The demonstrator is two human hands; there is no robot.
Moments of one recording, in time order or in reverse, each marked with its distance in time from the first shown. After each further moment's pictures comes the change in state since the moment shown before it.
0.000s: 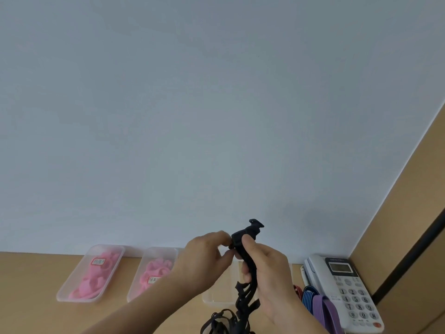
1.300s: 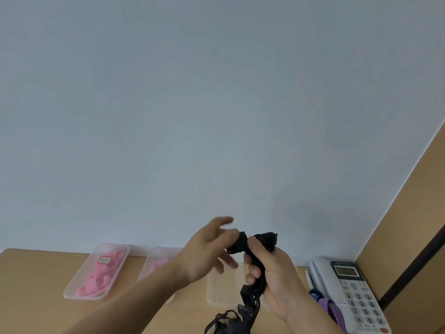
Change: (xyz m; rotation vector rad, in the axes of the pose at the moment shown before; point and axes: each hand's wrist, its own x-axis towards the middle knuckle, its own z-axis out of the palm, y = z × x) left_hand 0.003 0.003 -0.024 -0.777 -0.231 -0.322; right_hand 0.004 -0.007 -0.005 0.218 -0.158 0.143
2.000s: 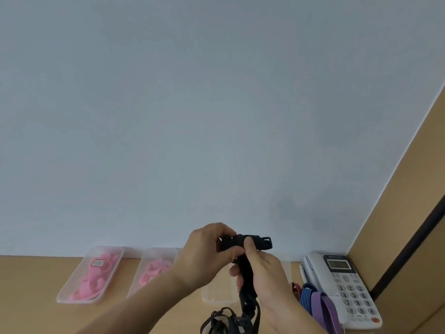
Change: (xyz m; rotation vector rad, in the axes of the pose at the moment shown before) left_hand 0.004 -0.007 0.019 0.452 0.227 0.259; right_hand -0.017 0.005 0.005 -0.302 0.106 0.006
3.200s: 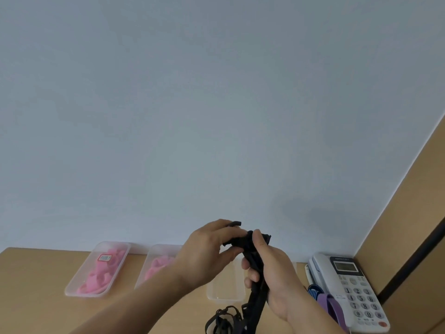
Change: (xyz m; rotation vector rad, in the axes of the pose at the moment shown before) left_hand -0.001 -0.012 -0.007 0.263 0.073 0.385; right_hand 0.013 -0.001 -0.005 0.193 -0.108 0.073
